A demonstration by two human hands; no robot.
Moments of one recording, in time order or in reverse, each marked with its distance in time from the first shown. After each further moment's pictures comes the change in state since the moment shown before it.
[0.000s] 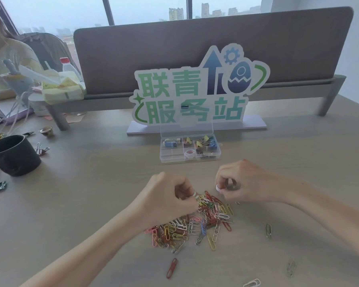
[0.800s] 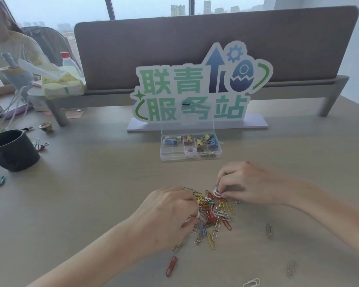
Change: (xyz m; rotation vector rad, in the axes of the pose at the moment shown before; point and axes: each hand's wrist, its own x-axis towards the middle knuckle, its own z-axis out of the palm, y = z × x) left_hand -0.018 -0.009 0.012 0.613 -0.067 0.453; right_hand -0.009 0.003 -0.003 -0.110 -0.025 -0.097
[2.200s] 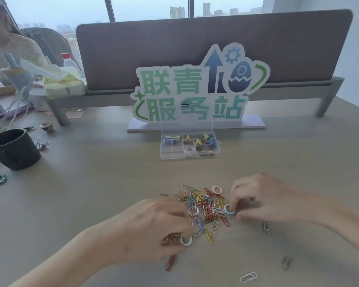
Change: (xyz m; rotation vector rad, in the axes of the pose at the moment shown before) left_hand -0.032 -0.003 -0.024 -0.170 -0.137 0.210; right_hand -0.038 -0.018 -0.003 0.141 -0.074 0.041
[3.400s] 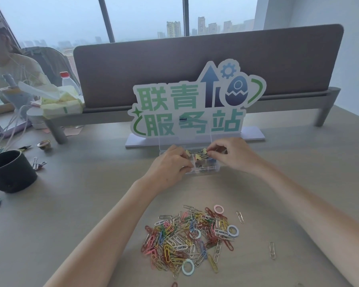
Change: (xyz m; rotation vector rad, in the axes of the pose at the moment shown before) left_hand 0.121 -0.131 0.003 0.123 0.376 -0.311; right_hand 0.119 0.065 -0.034 0.066 0.498 0.257
